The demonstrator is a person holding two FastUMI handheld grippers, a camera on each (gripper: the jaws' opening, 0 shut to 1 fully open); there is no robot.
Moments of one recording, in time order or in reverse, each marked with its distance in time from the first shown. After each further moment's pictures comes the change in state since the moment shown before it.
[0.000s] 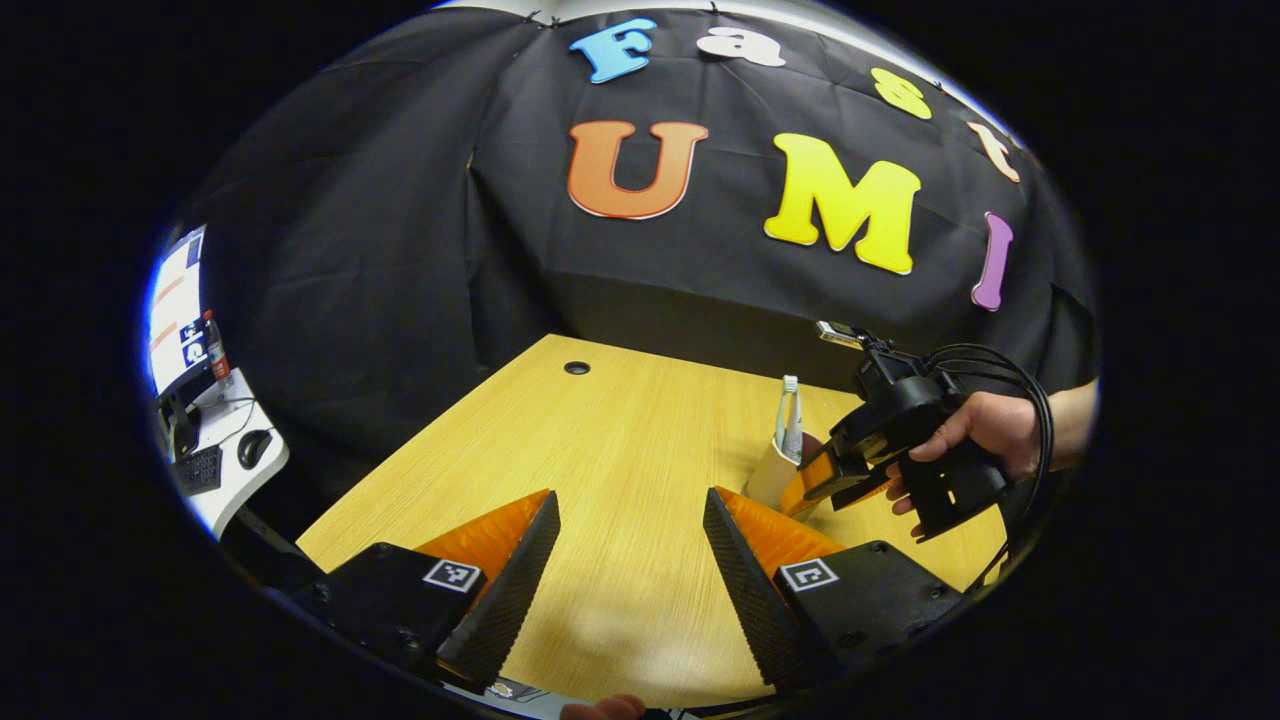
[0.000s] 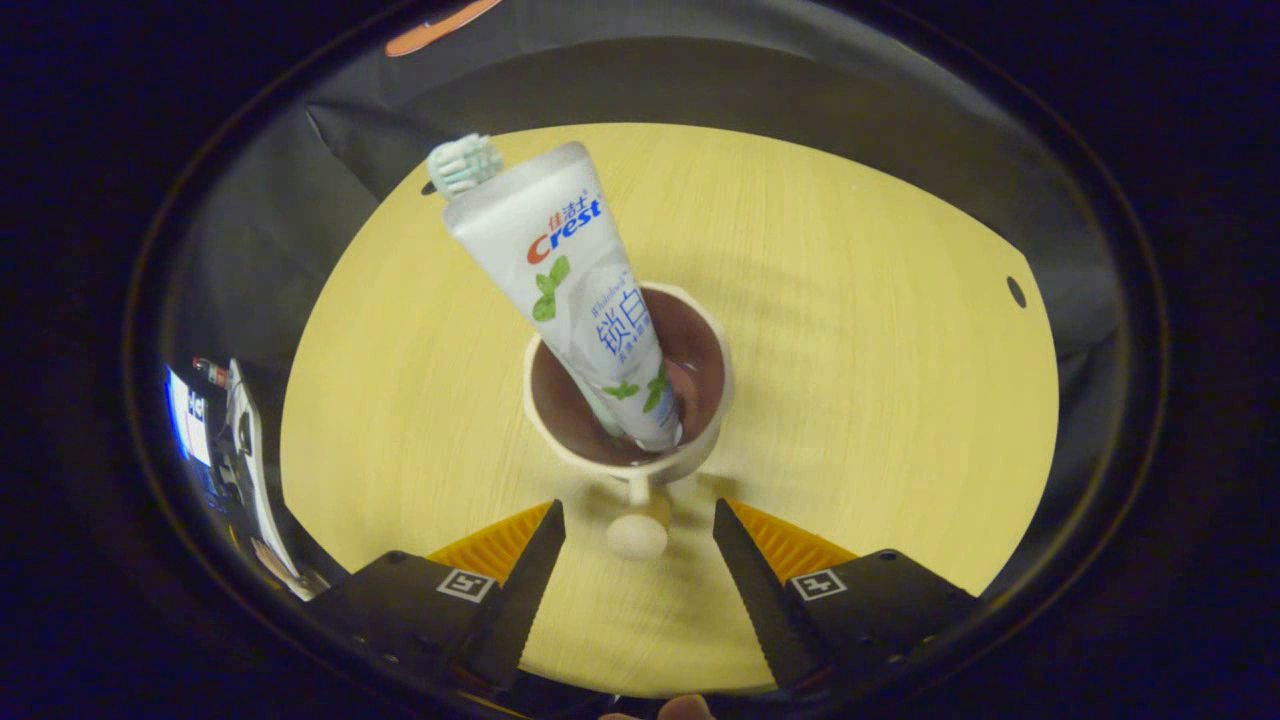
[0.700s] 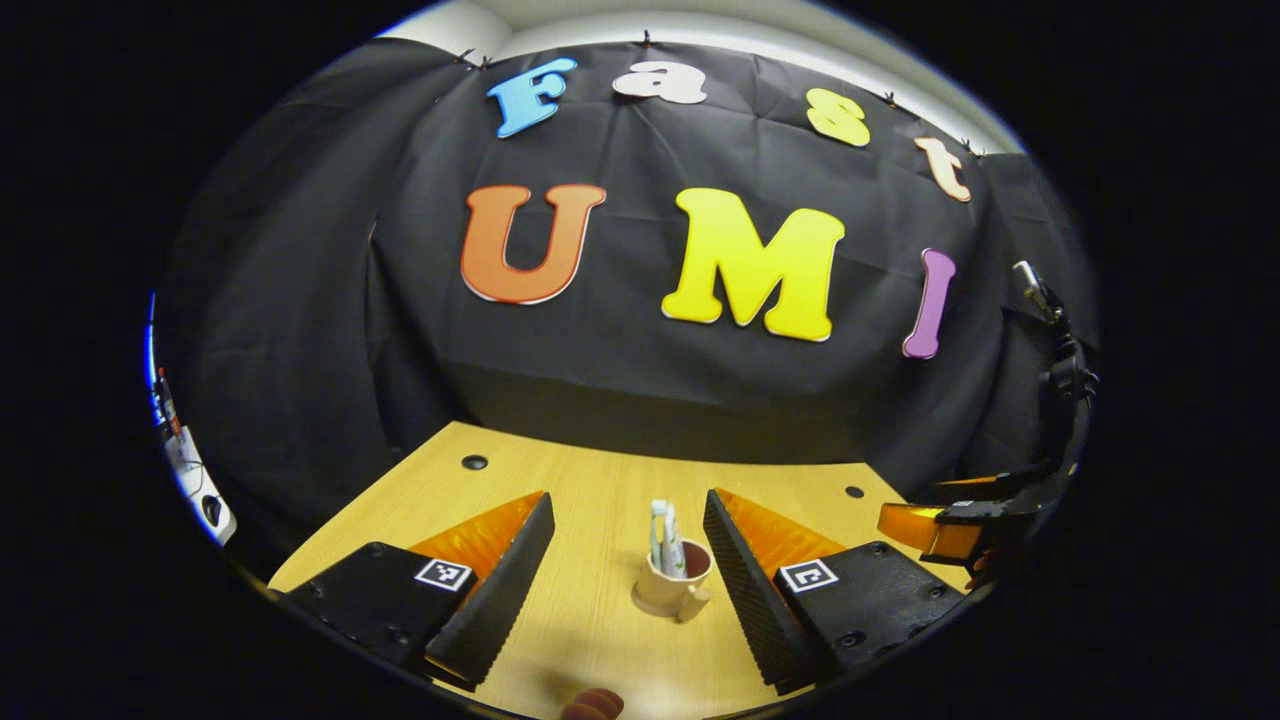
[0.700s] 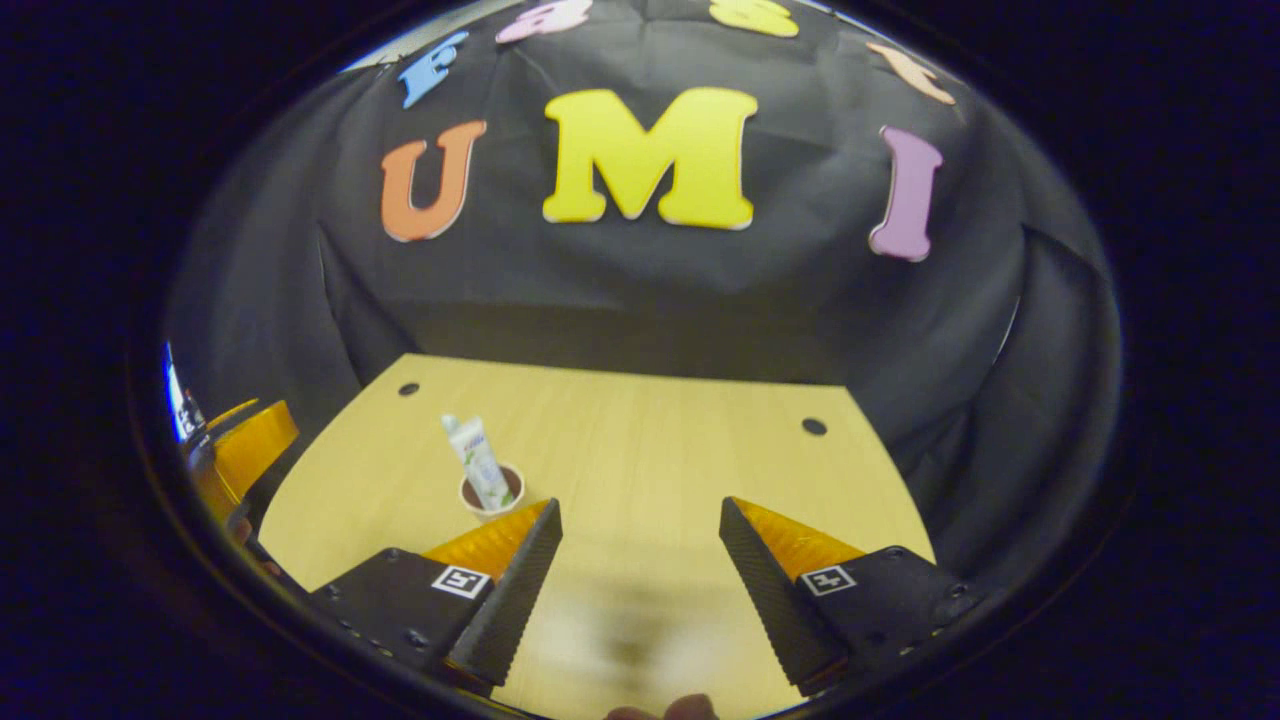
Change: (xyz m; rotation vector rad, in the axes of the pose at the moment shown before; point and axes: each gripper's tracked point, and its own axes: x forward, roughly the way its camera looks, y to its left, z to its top) left arm 0.024 -0.125 0.129 0.047 -0.207 -0.189; right arm -0.239 -0.129 0.024 0.069 -0.893 -0.195
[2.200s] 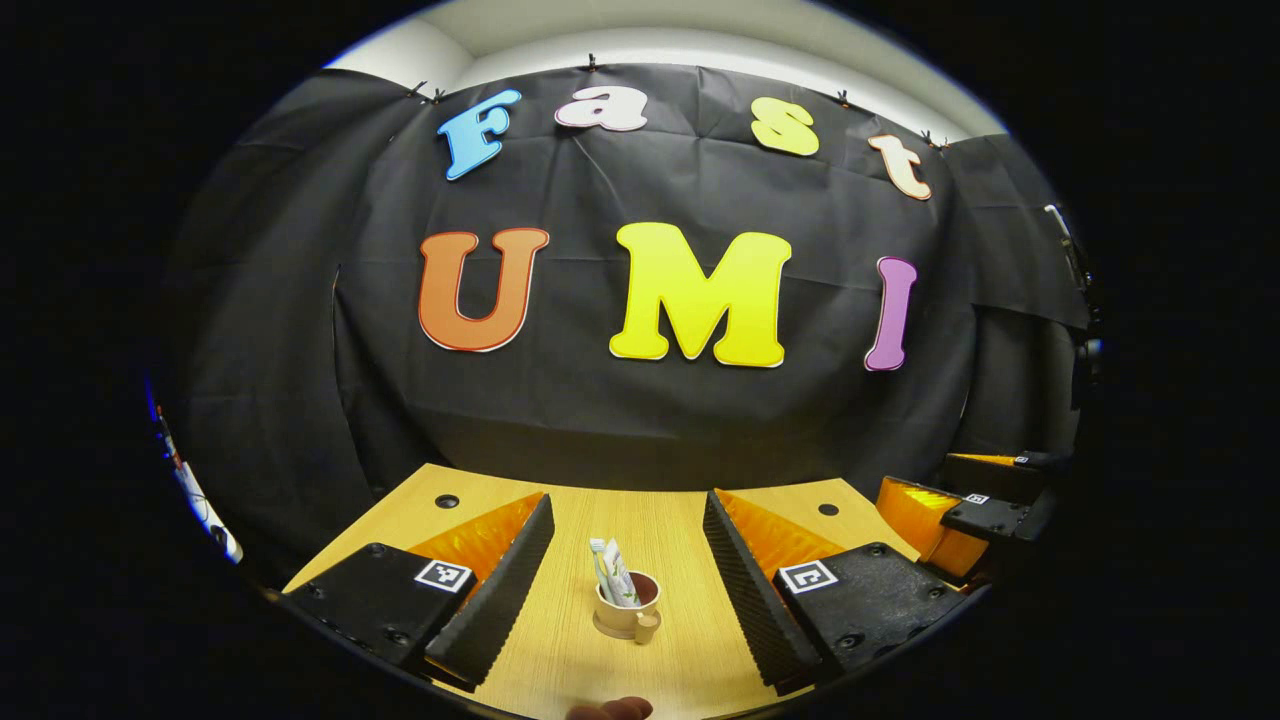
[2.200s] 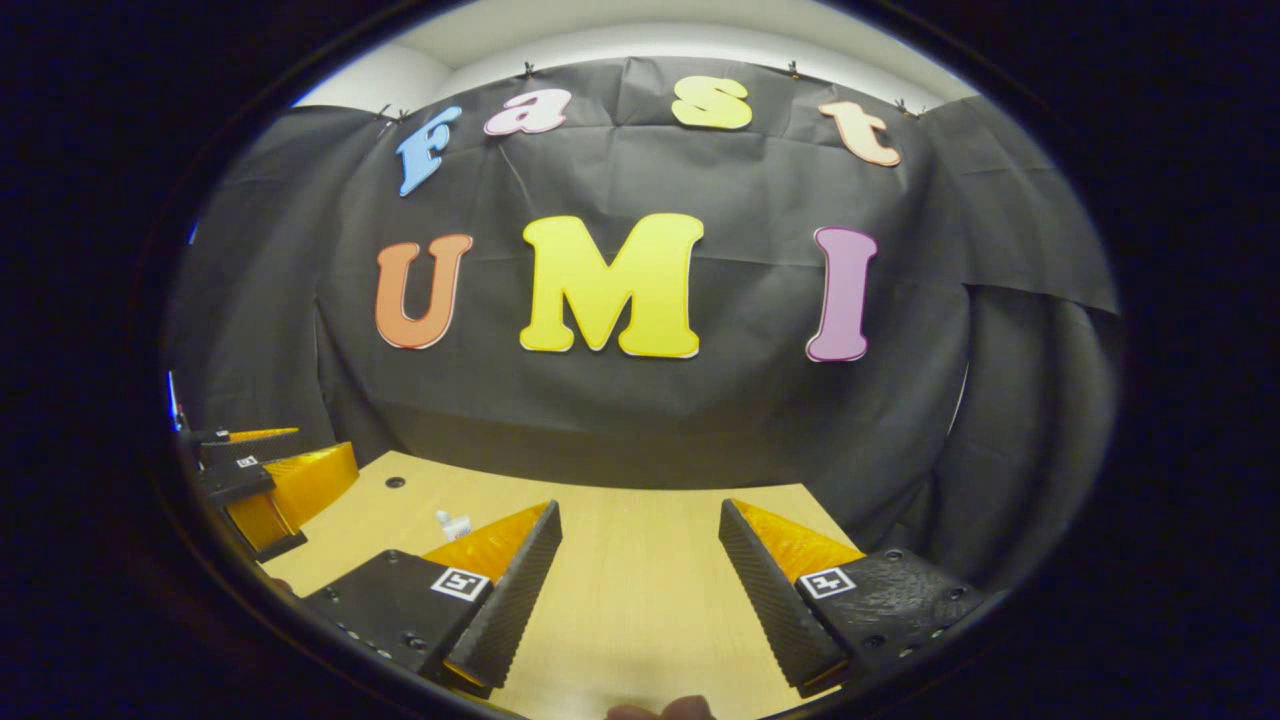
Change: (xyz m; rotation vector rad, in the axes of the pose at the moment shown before) left arm -0.007 -0.049 0.026 0.078 -0.056 -0.031; right arm -0.024 -0.013 0.032 0.021 -0.205 -0.031
